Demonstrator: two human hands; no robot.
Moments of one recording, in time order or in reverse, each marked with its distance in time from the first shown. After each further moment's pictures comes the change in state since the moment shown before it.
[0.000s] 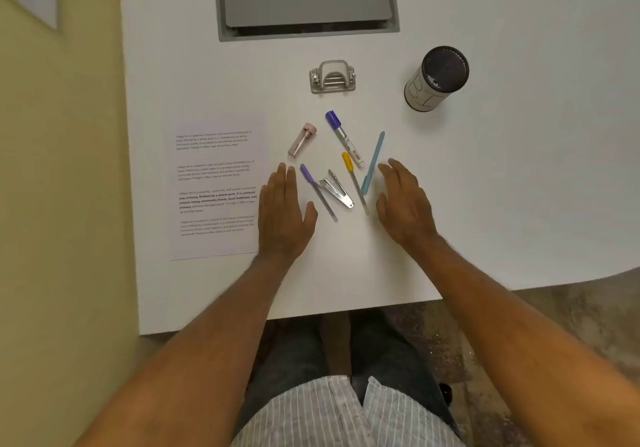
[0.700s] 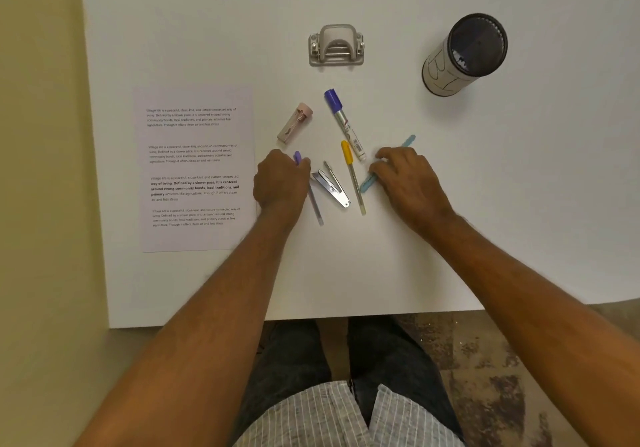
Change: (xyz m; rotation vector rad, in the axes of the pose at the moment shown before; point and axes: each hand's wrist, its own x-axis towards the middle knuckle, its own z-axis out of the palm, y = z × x) left_hand 0.086 0.031 0.017 -0.258 0.001 -0.578; right_hand 0.062 0.056 0.019 -0.236 0.038 -0.532
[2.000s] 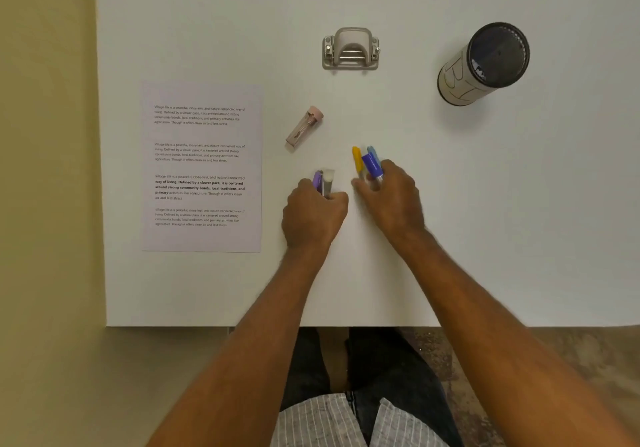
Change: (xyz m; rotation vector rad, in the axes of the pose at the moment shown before) left_hand -0.054 0.000 0.023 -0.088 -0.086 -0.035; right_hand 0.030 -0.057 0.008 0.571 -0.049 0.705
